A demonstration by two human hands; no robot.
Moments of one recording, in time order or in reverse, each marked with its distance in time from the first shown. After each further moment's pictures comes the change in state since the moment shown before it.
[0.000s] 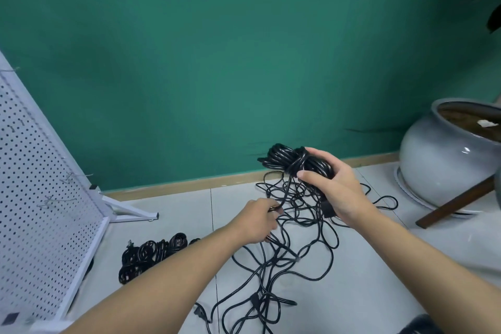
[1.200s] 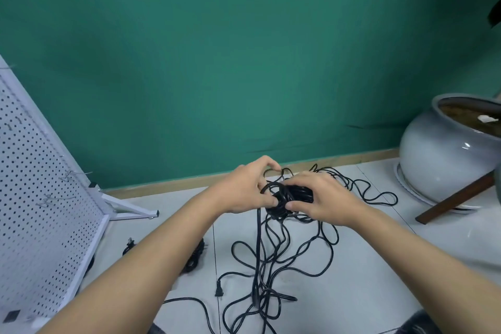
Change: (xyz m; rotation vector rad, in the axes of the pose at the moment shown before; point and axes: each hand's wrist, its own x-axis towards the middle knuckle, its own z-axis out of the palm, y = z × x) left_hand -0.019 0.033 -0.070 0.074 -0.004 0.187; right_hand 0.002 0.010 -0.001 -0.942 -0.452 -0.238
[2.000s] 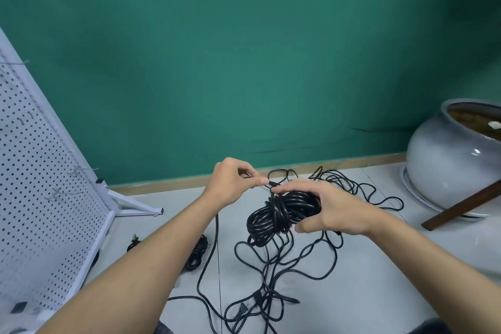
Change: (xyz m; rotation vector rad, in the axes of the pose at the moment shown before) left_hand 0.014 -0.051 0.000 -0.190 0.405 -0.089; right_hand -0.017 -0.038 -0.022 0.484 -0.209 0.023
